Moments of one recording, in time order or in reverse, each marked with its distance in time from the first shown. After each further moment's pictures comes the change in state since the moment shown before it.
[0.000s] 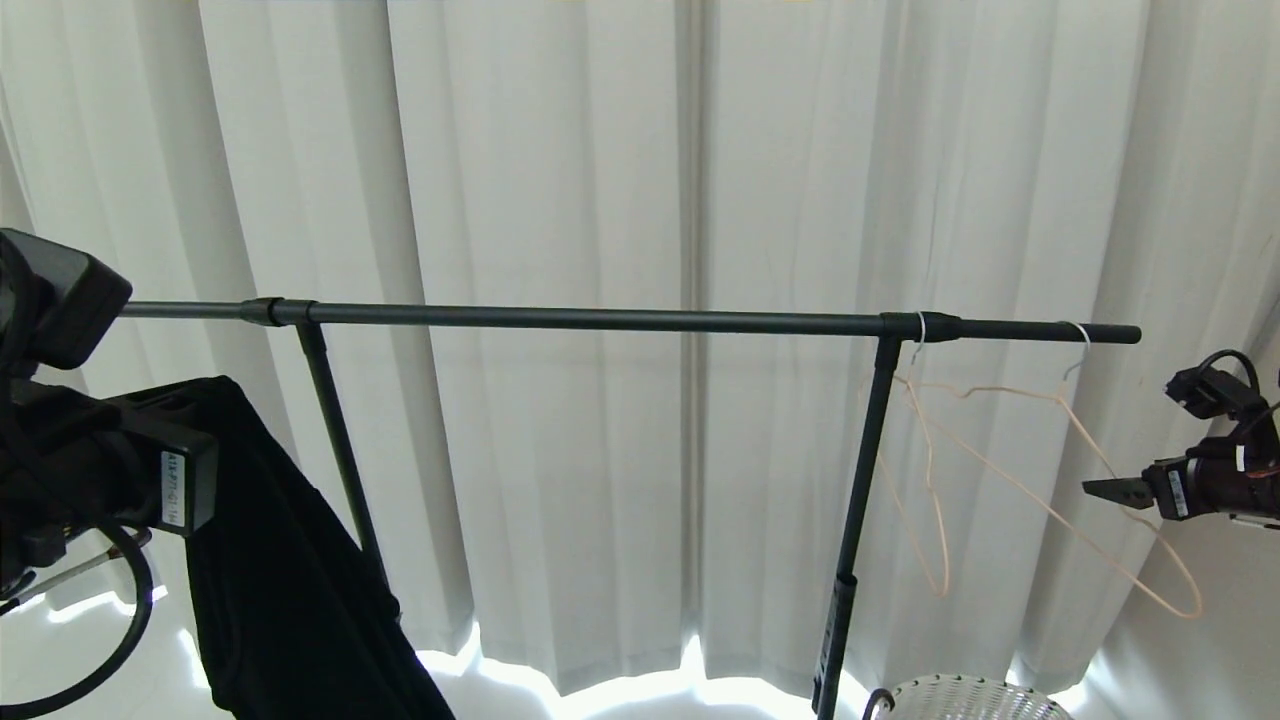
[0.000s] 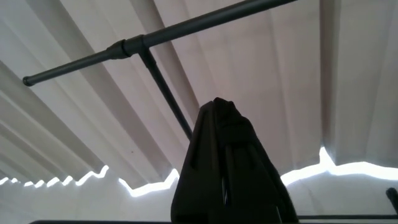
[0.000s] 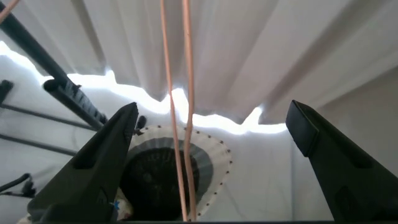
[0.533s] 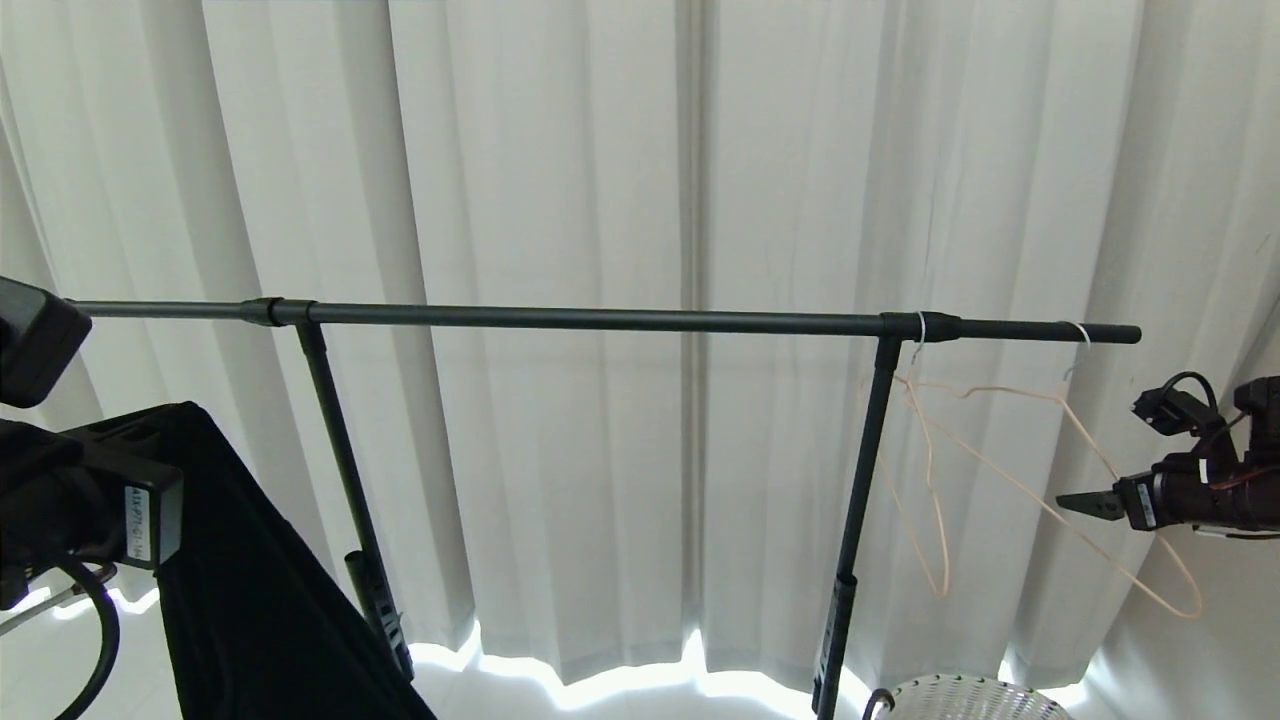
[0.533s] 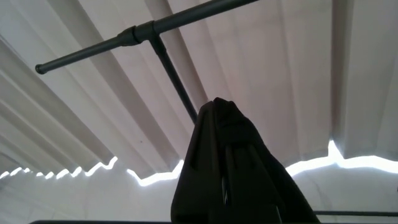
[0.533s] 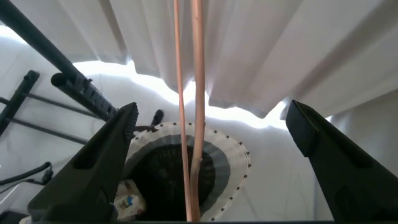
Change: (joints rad) left arm 0.037 -0.050 0.058 0.000 -0.001 0.005; right arm 0.008 0.130 -0.055 -0.007 0.047 0.003
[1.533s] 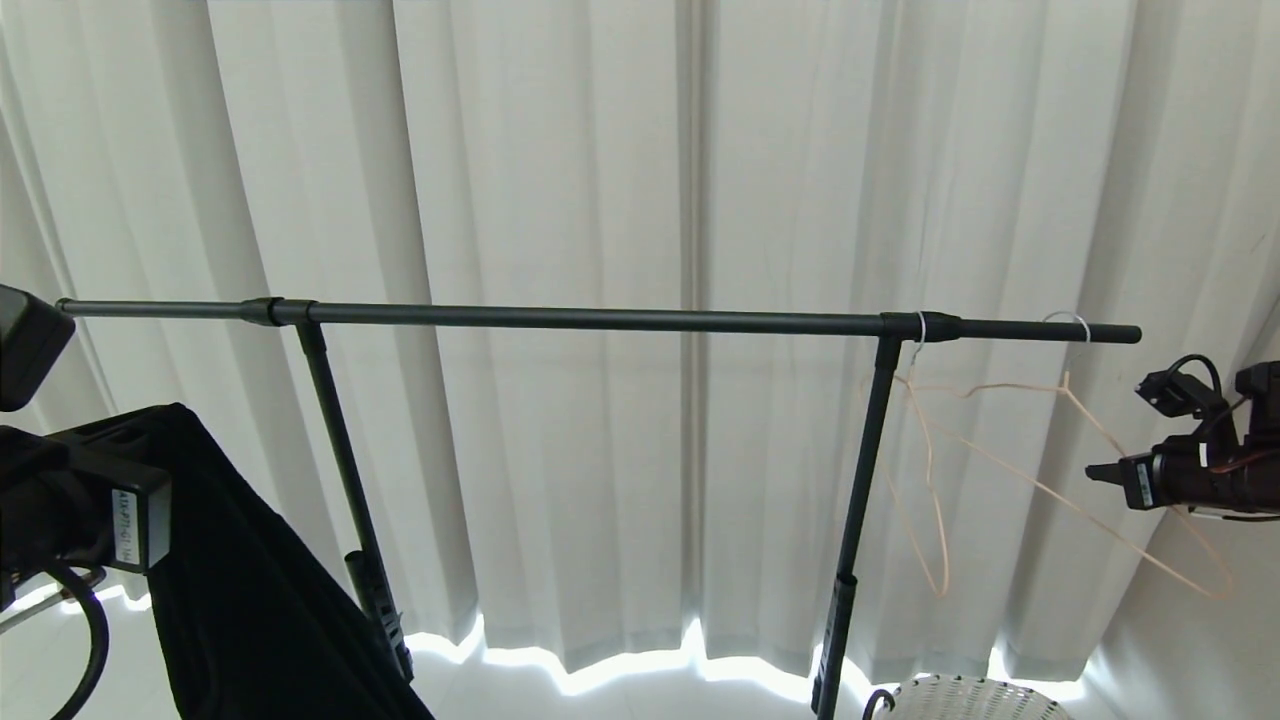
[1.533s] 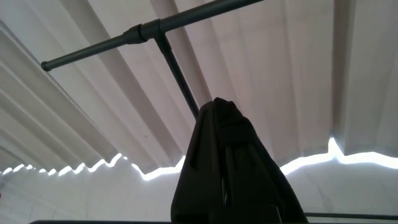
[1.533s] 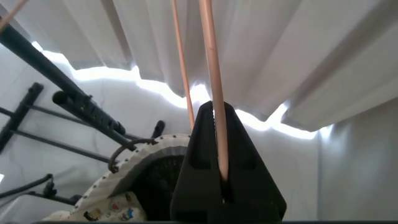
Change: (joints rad) left arm 0.010 -0.014 0.007 0.000 0.000 -0.001; right arm 0.000 0.007 -0.059 0.001 0.025 0.062
